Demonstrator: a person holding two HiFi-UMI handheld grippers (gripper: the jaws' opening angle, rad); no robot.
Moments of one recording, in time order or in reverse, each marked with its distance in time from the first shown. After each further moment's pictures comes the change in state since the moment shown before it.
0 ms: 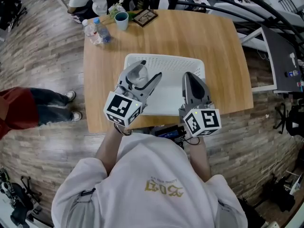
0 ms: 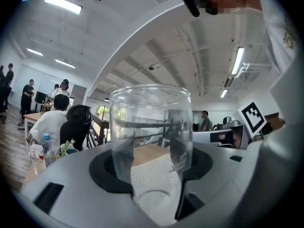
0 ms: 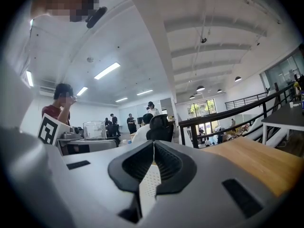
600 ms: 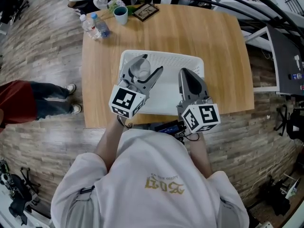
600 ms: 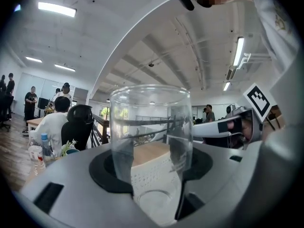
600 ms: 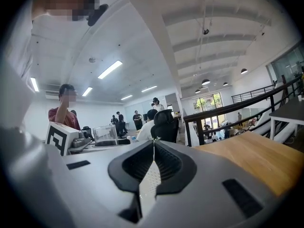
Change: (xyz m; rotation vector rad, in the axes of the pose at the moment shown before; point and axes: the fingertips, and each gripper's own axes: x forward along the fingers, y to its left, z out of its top) left arm 0.038 0.000 -0.025 0.055 0.029 0.051; right arm 0.013 -0.015 -0.011 0.026 0.055 0.085
